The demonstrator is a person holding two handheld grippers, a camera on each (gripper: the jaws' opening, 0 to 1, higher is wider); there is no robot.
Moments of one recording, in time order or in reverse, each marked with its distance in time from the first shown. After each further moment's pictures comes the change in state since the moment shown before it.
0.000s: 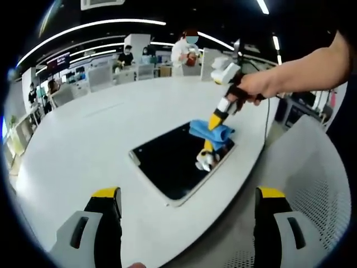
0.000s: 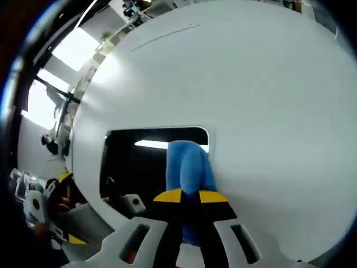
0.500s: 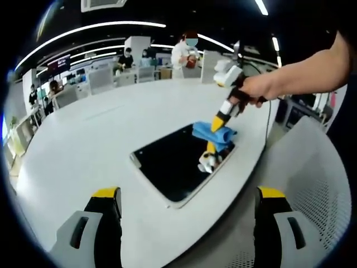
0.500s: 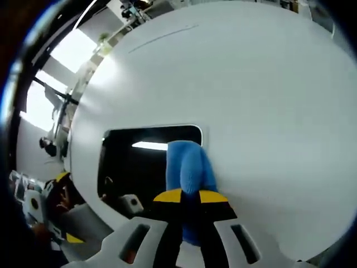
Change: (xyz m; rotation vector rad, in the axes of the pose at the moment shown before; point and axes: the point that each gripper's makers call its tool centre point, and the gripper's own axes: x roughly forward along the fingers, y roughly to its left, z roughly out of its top) left arm 0.000 0.000 0.002 0.005 -0.015 0.004; right arm -0.001 -0.009 -0.002 0.012 -0.010 -0.018
